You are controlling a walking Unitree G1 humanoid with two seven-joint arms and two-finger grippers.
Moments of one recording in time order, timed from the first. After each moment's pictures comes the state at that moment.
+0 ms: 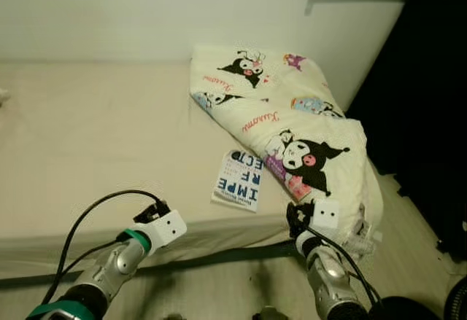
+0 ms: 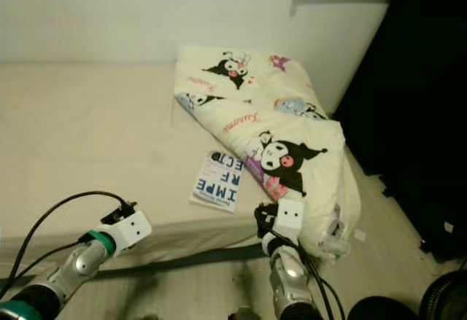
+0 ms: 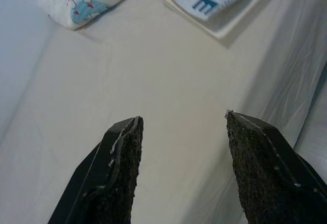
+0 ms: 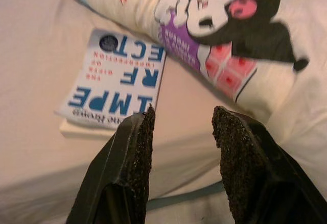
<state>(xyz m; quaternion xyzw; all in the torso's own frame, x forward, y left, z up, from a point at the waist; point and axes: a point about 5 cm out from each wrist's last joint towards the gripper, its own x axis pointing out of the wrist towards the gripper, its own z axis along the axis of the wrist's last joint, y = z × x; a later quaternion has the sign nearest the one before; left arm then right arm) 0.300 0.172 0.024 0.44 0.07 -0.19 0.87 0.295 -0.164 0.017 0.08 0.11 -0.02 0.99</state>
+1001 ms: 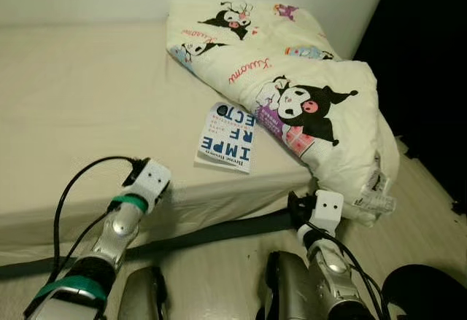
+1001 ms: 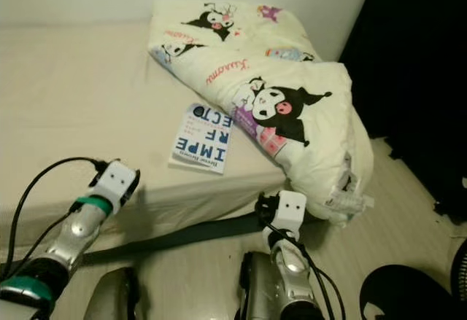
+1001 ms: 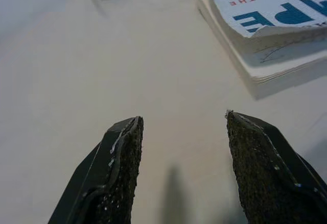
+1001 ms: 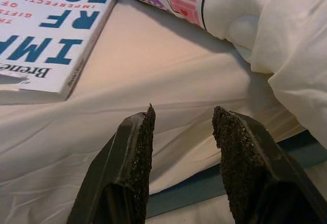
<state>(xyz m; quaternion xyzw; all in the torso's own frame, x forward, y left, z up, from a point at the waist) 0.344 0.178 0.082 0.21 0.03 -0.05 0.98 0.303 -0.161 0.040 0.08 0.05 -0.01 1.00</state>
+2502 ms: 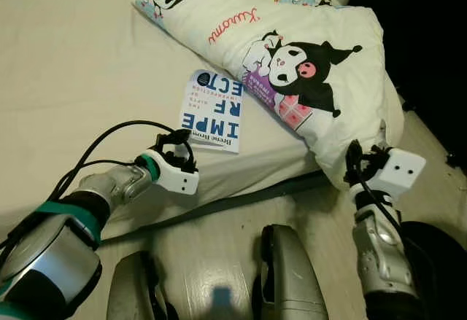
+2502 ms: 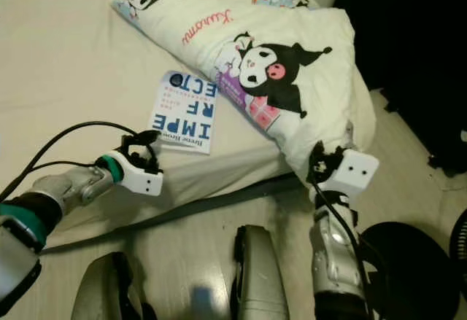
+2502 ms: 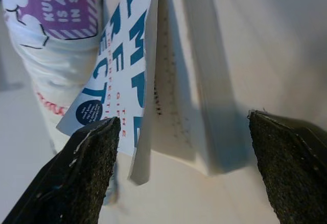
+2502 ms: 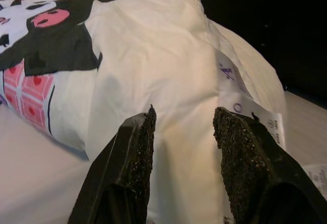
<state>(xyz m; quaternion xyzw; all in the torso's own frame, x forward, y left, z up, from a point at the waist) 0.381 0.151 0.143 0.74 -0.18 -0.20 0.61 0.307 -0.224 0.146 0.08 -0.11 -0.13 0.98</state>
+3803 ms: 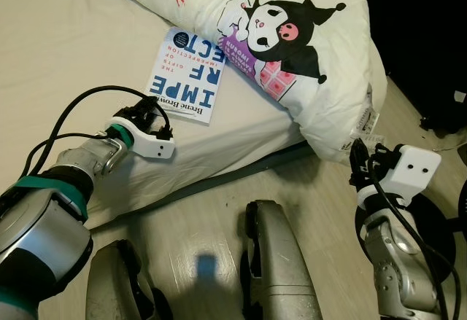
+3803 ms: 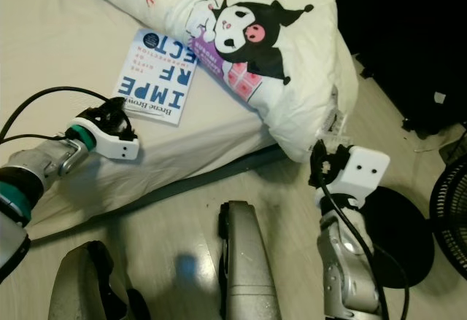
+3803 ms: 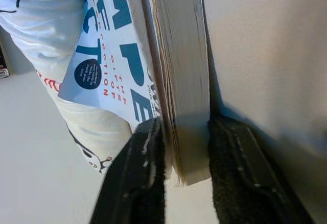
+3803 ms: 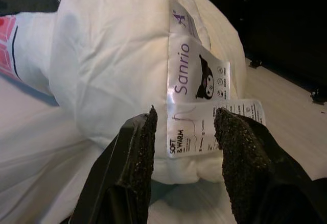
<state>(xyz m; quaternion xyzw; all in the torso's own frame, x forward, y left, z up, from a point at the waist) 0.399 0.196 0.187 0.80 -0.16 -0.06 0.57 0.283 -0.213 0.167 0.07 -0.09 -0.10 0.99</state>
